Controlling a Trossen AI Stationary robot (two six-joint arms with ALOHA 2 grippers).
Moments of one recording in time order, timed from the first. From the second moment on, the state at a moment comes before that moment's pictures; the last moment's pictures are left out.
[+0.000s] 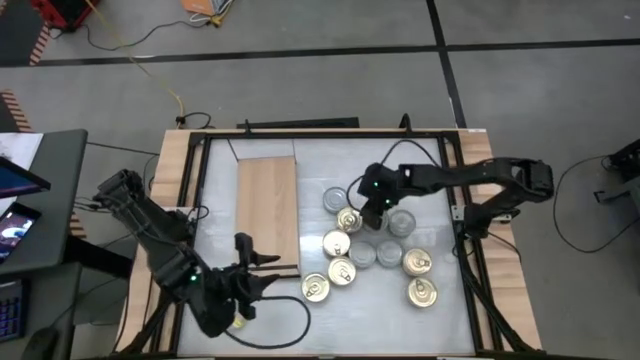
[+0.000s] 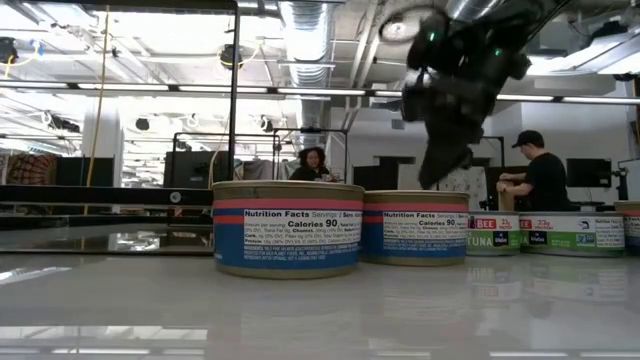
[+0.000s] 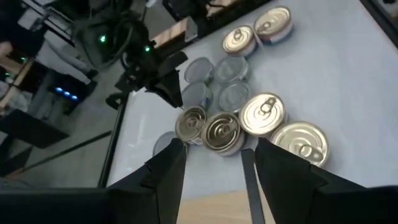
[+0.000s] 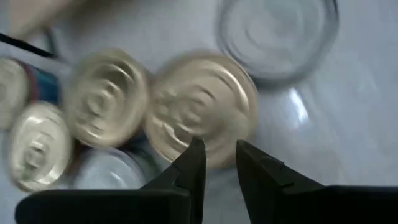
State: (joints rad) left arm -0.80 1.51 1.48 -0.85 -0.95 -0.20; right arm -0.23 1.45 0.83 -0.39 -0.21 0.26
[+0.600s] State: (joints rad) left arm -0.61 1.51 1.45 -0.56 -0.61 0.09; right arm -0.28 1.61 0.95 -0.47 -0.24 0.12
